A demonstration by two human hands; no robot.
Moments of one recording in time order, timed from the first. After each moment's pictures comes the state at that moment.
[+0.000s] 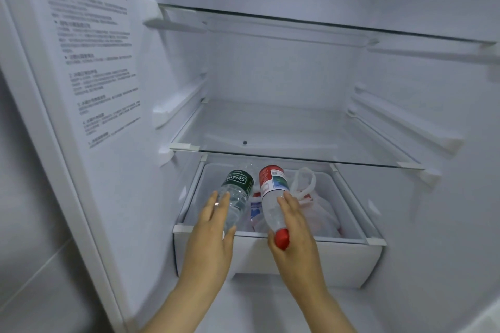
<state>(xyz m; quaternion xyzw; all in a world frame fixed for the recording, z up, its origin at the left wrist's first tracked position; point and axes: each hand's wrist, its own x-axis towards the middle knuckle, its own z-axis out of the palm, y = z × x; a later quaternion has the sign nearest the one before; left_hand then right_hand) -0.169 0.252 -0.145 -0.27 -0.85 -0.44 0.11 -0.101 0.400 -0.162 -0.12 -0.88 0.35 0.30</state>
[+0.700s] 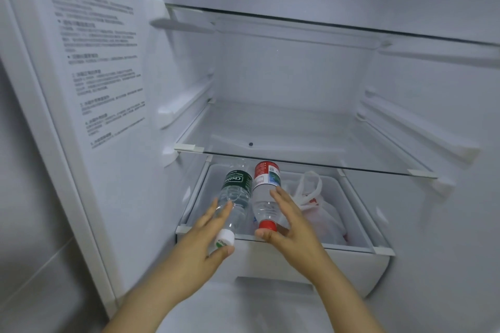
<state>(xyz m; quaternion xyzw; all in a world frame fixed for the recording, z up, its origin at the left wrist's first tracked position) -0.182 0.214 -0.138 -0.36 -0.85 -0.39 -0.05 -0.121 0.420 -0.137 -0.05 -0.85 0.51 0.15</state>
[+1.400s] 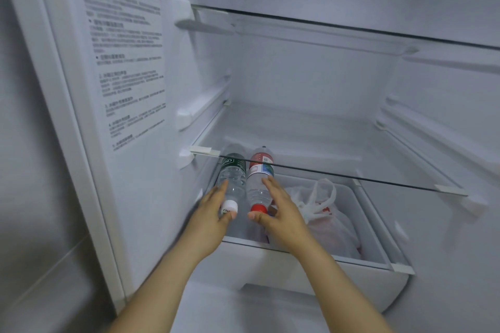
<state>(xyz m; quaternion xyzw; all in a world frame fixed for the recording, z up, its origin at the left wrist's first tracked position) -0.242 0.240 -0.142 -0.23 -0.84 -0.49 -0.03 -0.185 0.410 -0.131 -0.04 -0.87 0.48 0.12</state>
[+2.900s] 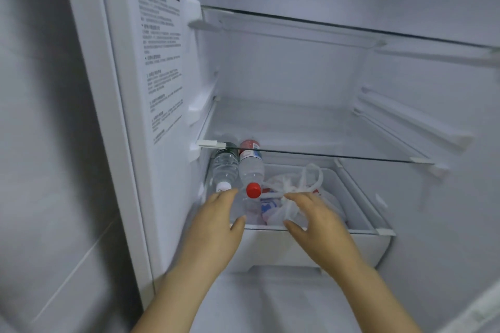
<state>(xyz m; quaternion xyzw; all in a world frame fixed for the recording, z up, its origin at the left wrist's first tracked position) -0.180 0.210 -0.106 -0.30 -0.87 -0.39 0.09 -0.090 0.388 -0.098 -0.13 -0.96 0.17 0.18</state>
